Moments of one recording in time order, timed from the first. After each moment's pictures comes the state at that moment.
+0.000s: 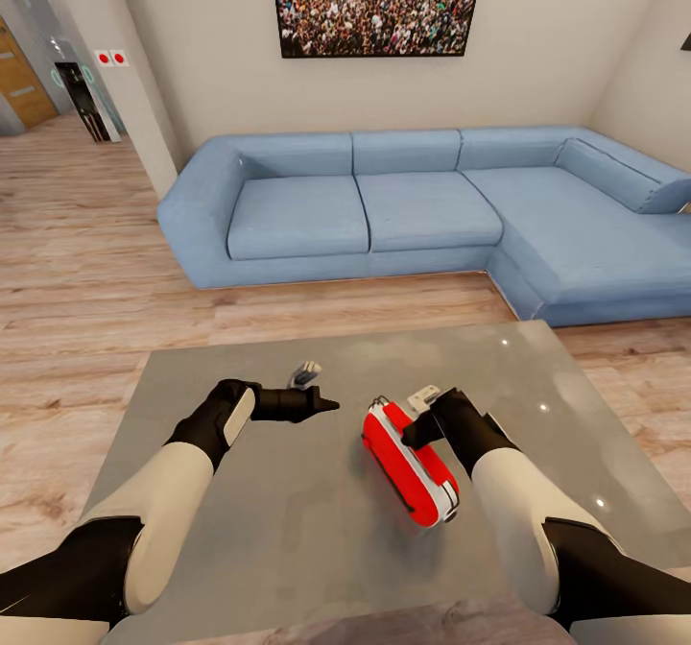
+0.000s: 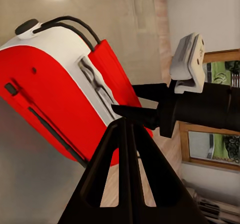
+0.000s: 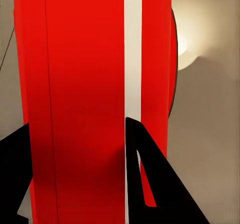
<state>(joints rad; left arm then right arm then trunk) -0.99 -0.09 0.07 -0.50 0.12 0.81 -0.80 -0.98 0.12 -0.20 -0.46 0.86 0.61 0.54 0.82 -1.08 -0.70</state>
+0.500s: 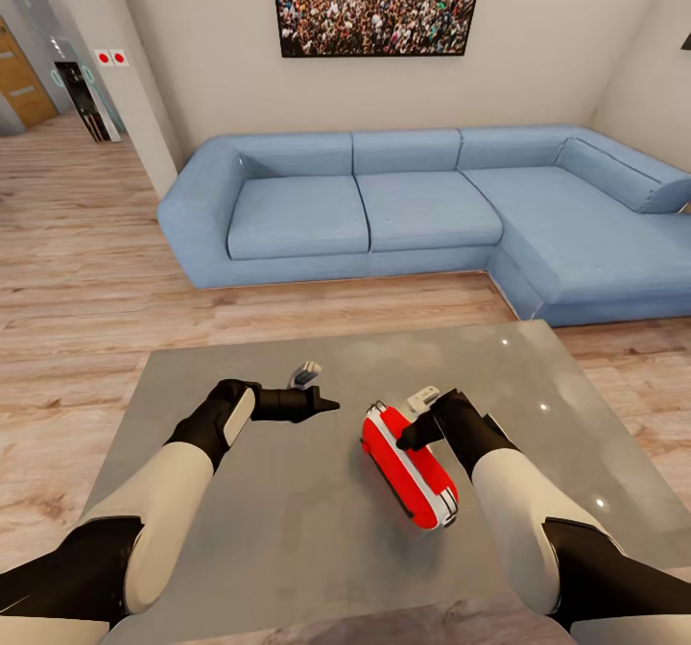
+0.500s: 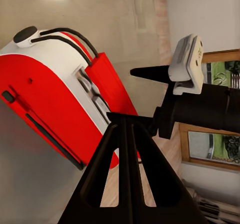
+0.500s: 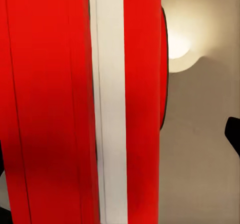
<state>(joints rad) -0.99 -0.09 0.08 -0.49 0.12 0.81 -0.80 -0.98 0.12 -0.20 -0.45 0.85 0.60 0.54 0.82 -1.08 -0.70</state>
